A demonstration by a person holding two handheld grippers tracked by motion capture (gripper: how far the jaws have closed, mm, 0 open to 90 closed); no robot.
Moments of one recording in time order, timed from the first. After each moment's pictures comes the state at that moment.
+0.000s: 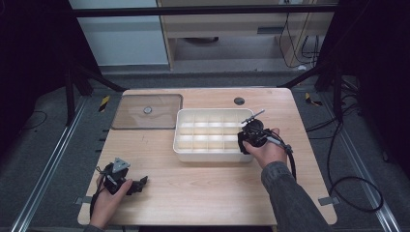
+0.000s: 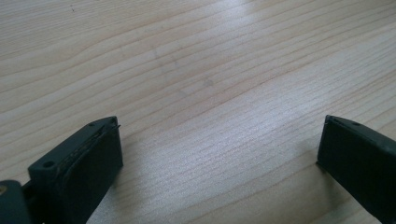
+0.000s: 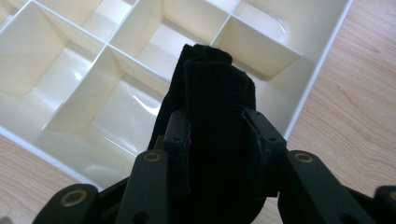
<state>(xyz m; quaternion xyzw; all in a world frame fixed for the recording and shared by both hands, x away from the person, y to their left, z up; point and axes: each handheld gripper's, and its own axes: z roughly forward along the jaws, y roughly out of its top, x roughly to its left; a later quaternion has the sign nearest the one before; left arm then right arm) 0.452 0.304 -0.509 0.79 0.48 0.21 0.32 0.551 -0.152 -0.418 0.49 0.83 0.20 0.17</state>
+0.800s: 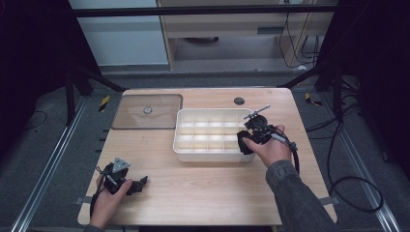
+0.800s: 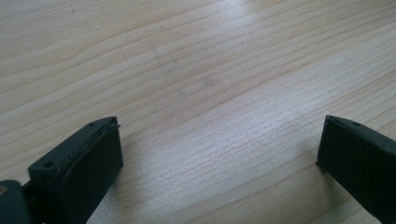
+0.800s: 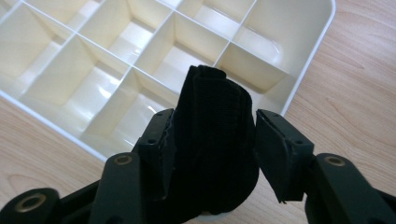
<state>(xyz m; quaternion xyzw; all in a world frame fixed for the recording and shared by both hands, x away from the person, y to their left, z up) 0.452 0.304 -0.509 0.79 0.48 0.21 0.32 0.543 -0.156 -0.390 0.49 0.83 0.23 0.17</state>
